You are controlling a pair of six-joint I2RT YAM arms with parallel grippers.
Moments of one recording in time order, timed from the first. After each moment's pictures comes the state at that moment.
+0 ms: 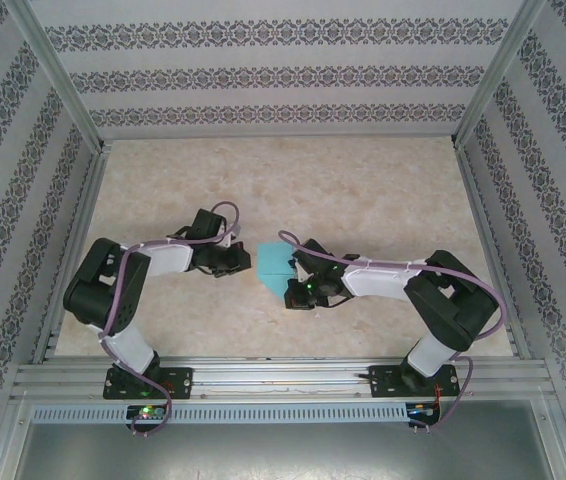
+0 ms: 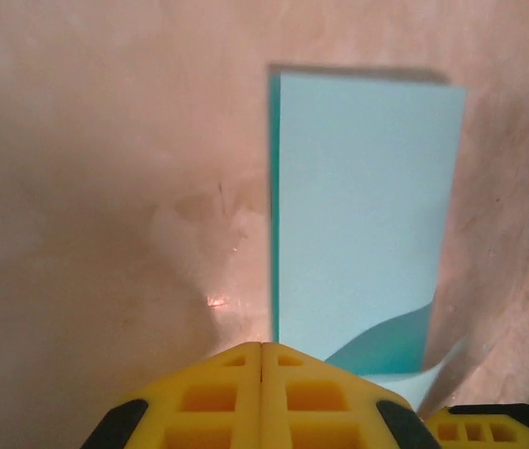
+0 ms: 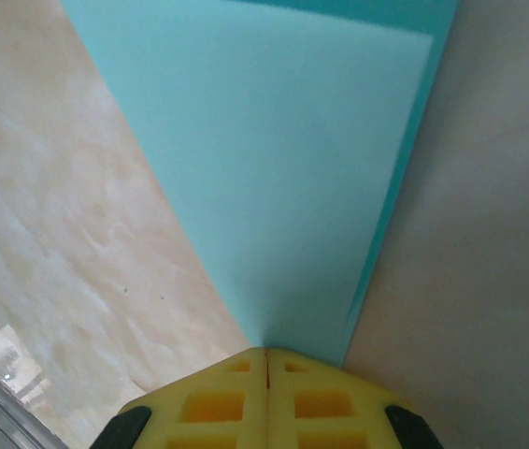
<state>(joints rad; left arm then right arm) -0.34 1.68 0.79 -0.13 0.53 -0.59 0.77 1.64 0.76 -0.29 -0.39 0.72</state>
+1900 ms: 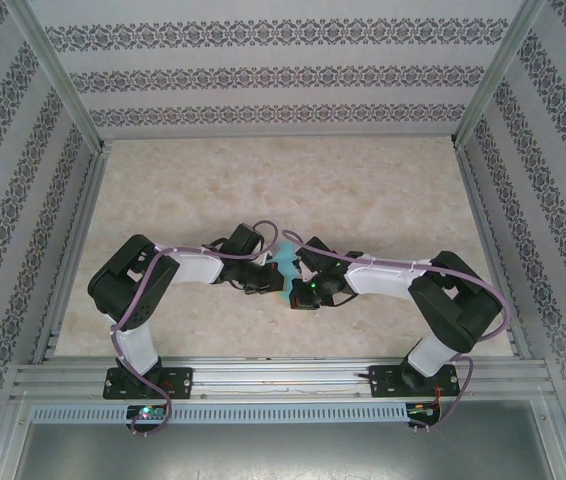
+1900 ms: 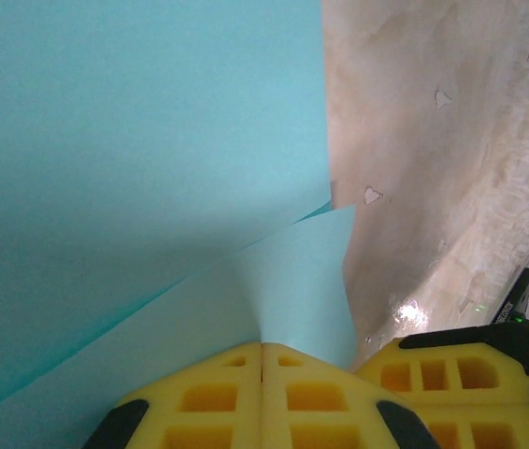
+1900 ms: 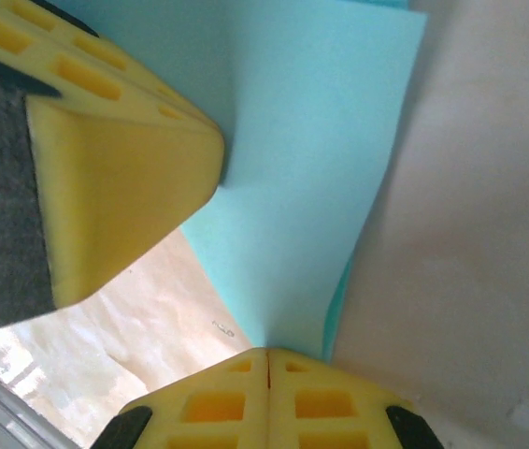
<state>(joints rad) -0.60 1.81 0.83 -0.03 0.62 -0.69 0.75 1.61 0.77 -0.35 -0.40 0.71</state>
